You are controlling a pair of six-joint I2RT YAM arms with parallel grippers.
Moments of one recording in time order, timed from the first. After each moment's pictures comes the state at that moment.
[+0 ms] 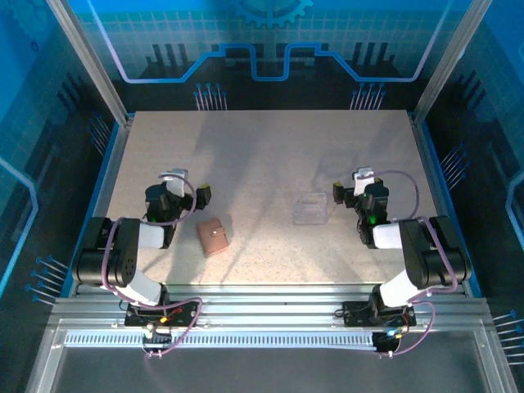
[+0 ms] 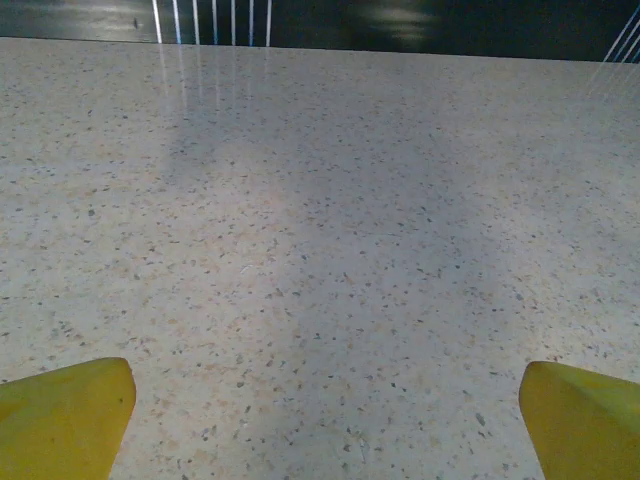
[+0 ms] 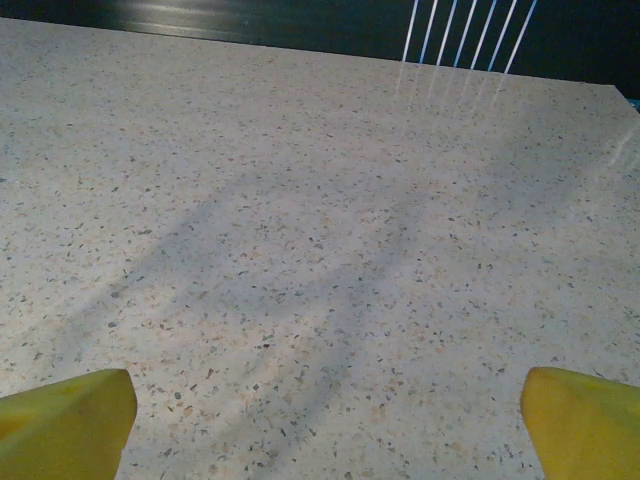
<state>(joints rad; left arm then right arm) 0.04 1.55 0.36 0.85 0.28 -0.06 0.08 1.54 0.38 0.80 0.08 -0.07</state>
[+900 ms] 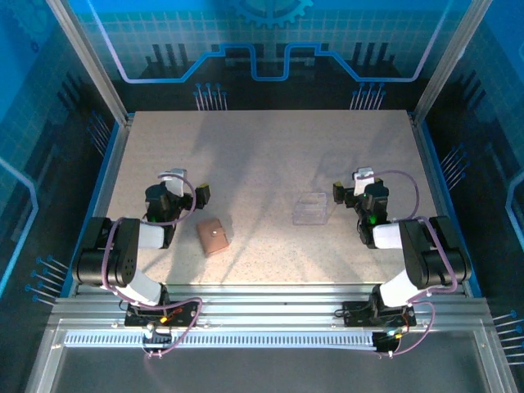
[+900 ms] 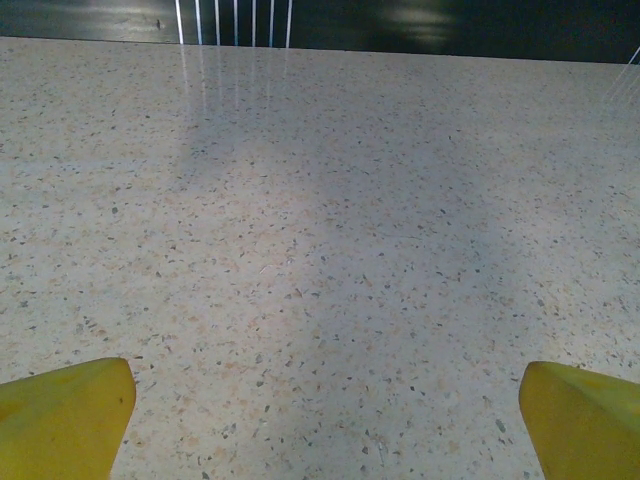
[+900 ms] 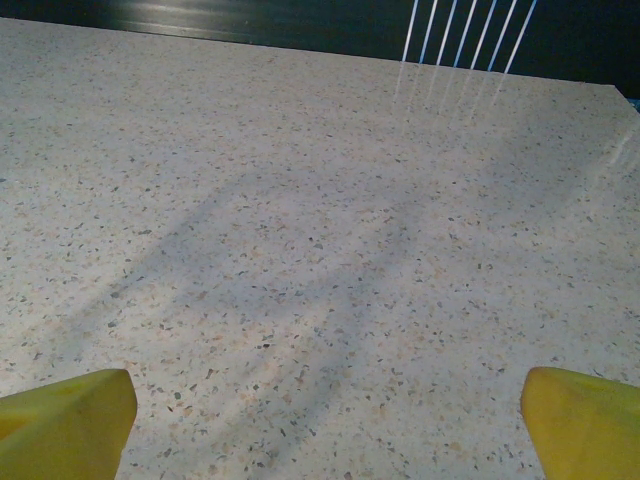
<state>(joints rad) 0.04 1.55 0.36 0.85 0.25 -0.06 0.08 1.54 0.38 0.80 0.08 -0.07</state>
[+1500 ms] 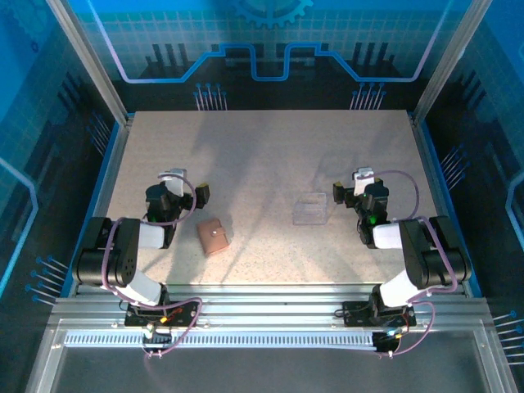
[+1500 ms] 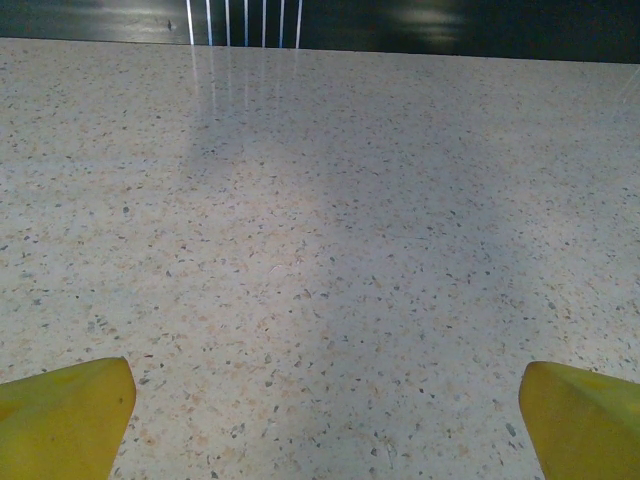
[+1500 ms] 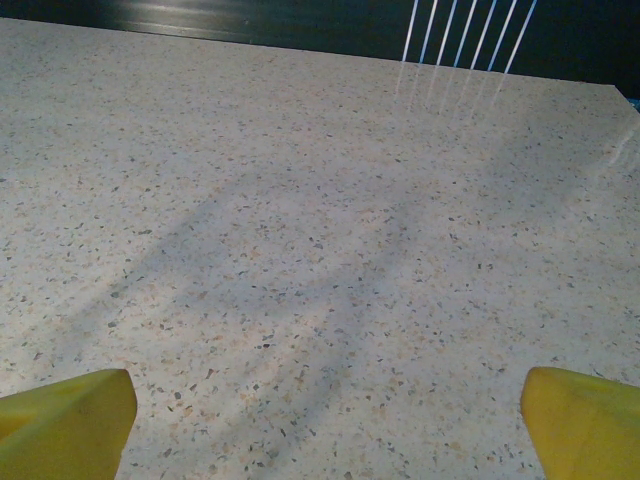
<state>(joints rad) 0.04 1.55 0.36 0.85 0.23 -0.06 0.08 1.54 0.38 0.80 0.08 -0.07</state>
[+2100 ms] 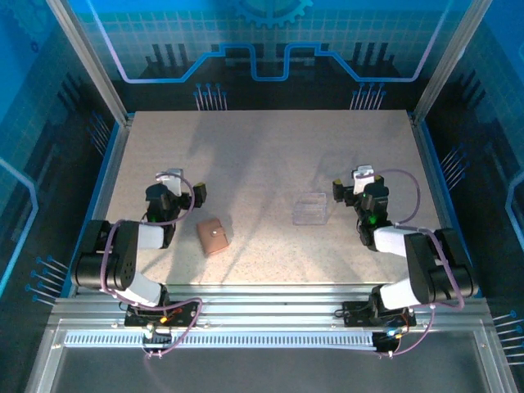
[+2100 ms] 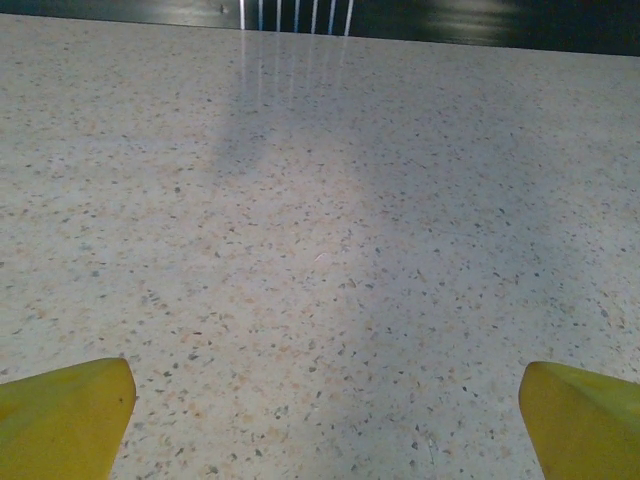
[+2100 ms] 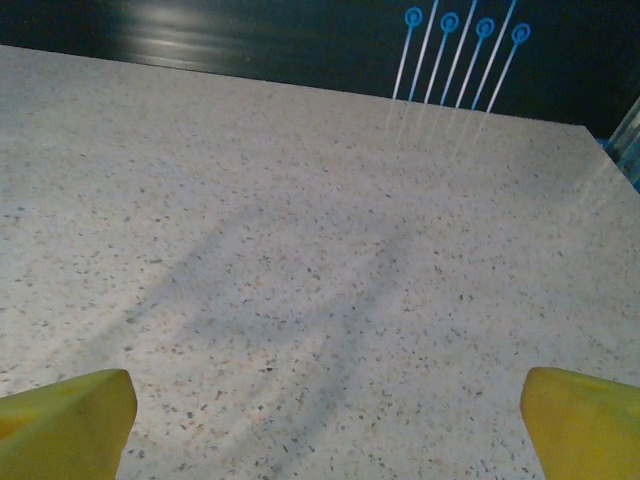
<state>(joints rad) 0.03 1.50 0.37 0.76 0.12 -0.08 0.13 1.40 0.38 0.71 0.13 -0.09</state>
